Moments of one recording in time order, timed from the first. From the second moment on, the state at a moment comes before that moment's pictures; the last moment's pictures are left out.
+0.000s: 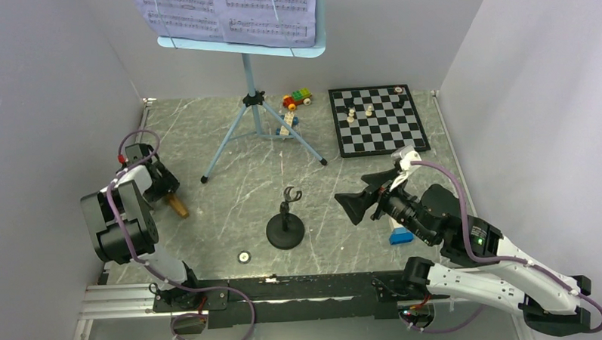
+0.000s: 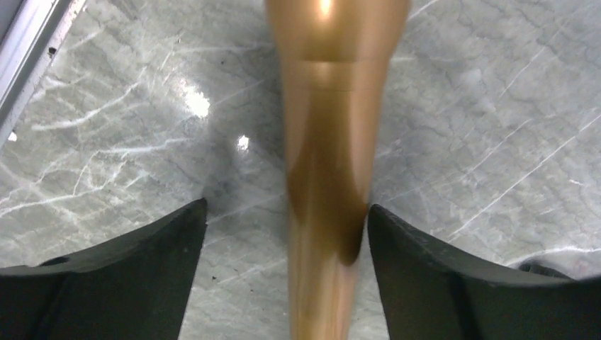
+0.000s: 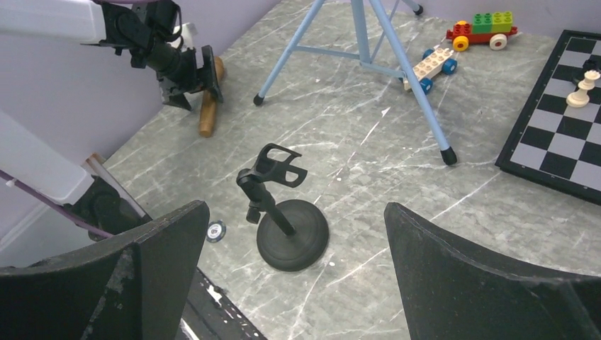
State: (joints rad) left arm 0.37 1.65 0.93 -0.38 -0.18 -0.37; right arm 1.08 0.56 0.89 -0.44 0.36 0.32
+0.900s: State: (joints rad) left arm -0.51 0.40 0.42 -0.21 -0.07 -0.44; right arm 1.08 0.74 0.81 -0.39 0.30 0.44
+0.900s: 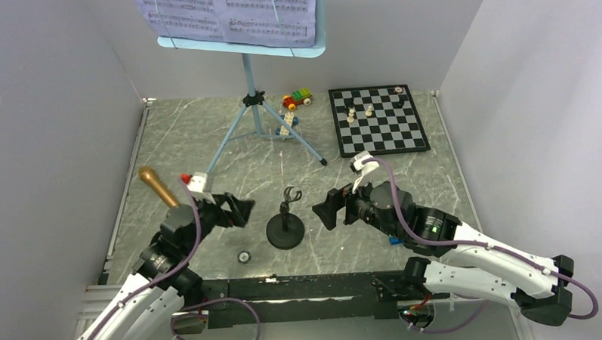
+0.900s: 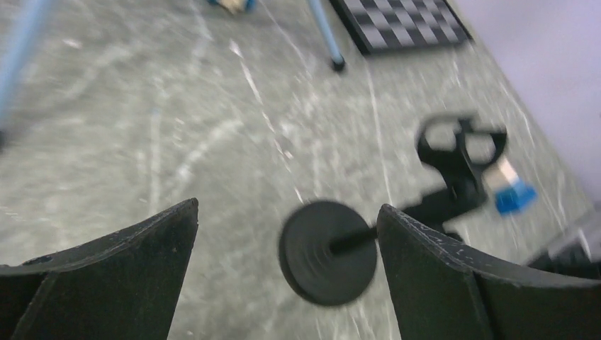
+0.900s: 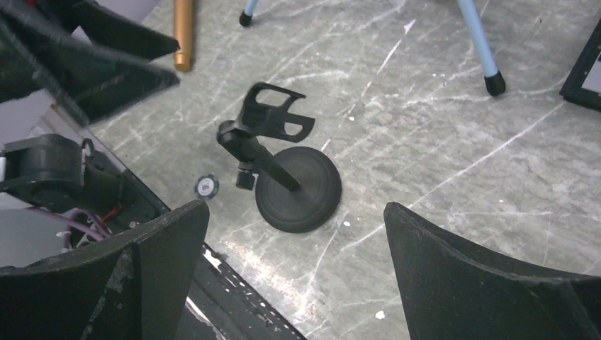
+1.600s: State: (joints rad) left arm -1.39 0.79 0.17 0.26 -0.60 -0.29; right arm 1.08 0.83 0.74 -0.36 0.31 0.49
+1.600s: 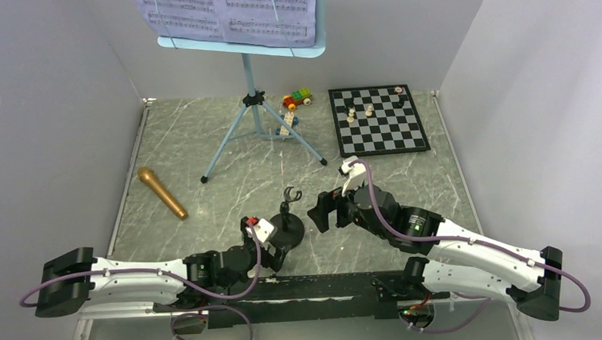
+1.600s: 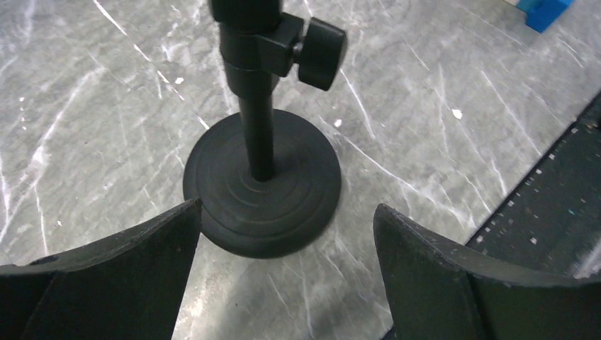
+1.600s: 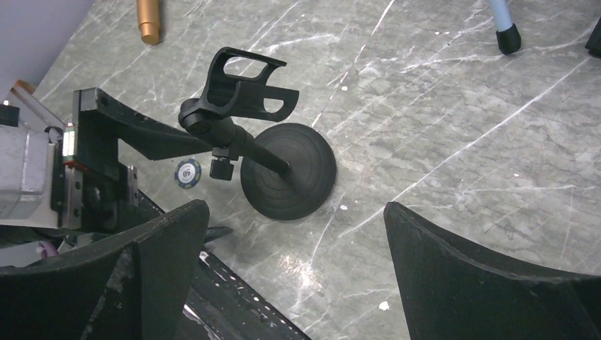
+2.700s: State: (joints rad) left arm -1.22 1.25 0.18 0.91 -0.56 -0.09; right arm 1.08 0.85 0.73 -0.35 0.31 0.51
